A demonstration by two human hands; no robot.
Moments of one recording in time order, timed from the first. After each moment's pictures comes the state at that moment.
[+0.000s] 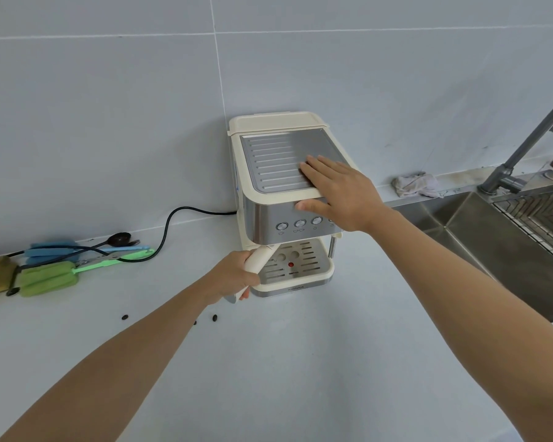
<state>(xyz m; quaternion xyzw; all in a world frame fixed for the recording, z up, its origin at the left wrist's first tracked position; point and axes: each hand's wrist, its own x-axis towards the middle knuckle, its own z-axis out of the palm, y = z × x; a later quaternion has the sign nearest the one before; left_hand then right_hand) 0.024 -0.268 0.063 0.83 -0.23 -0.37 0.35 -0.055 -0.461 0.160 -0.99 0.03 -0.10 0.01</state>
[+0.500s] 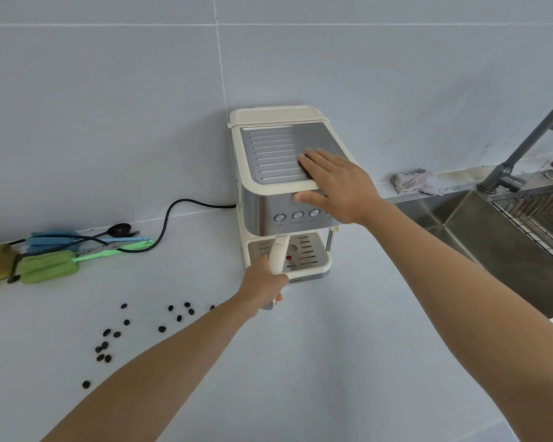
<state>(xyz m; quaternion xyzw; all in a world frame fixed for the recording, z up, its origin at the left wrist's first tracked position) -0.032 -0.301 0.051 0.82 -0.11 -0.35 0.44 -0.056 -0.459 0.162 -1.00 0.03 -0.09 0.01</state>
